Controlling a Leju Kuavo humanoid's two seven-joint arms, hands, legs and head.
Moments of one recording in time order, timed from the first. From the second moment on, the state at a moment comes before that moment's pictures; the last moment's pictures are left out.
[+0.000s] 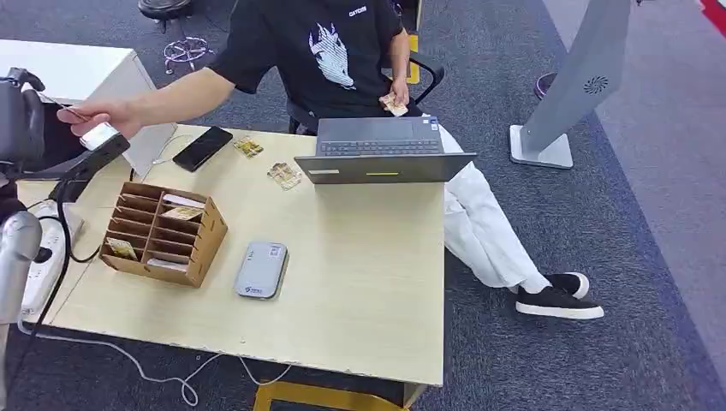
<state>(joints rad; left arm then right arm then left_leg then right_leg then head) -0.62 0.55 -0.06 -1.37 -1.26 0.30 0.08 -0.04 0.21 -0.88 -0.22 1.15 -0.33 0.26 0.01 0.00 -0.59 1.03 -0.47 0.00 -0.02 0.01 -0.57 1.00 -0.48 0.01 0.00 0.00</state>
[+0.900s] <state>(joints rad) -0.86 0.49 -0.13 -1.15 -1.27 0.26 0.13 -0.05 0.21 -0.89 -0.22 1.16 -0.32 0.25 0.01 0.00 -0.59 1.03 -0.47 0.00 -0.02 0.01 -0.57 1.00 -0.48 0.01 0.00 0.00</state>
